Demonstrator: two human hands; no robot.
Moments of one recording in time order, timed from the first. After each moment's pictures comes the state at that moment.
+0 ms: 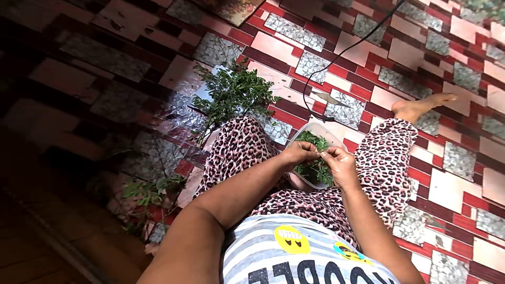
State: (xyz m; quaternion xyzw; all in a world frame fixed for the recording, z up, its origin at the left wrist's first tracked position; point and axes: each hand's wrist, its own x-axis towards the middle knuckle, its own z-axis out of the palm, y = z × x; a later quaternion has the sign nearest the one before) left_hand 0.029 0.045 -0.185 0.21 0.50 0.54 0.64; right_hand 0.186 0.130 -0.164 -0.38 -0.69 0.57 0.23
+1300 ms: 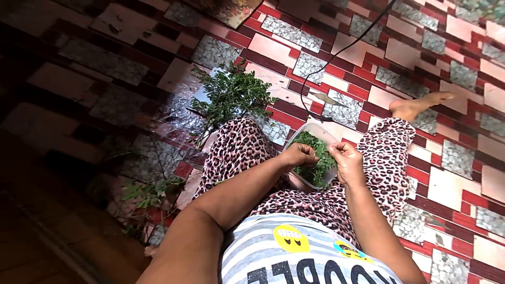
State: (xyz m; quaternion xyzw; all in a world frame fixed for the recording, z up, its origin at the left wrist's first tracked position) left_hand 0.029 0.043 -0.182 0.27 0.50 0.51 0.65; right_hand 0.189 0.143 -0.155 -0.40 -0.68 0.54 0.28
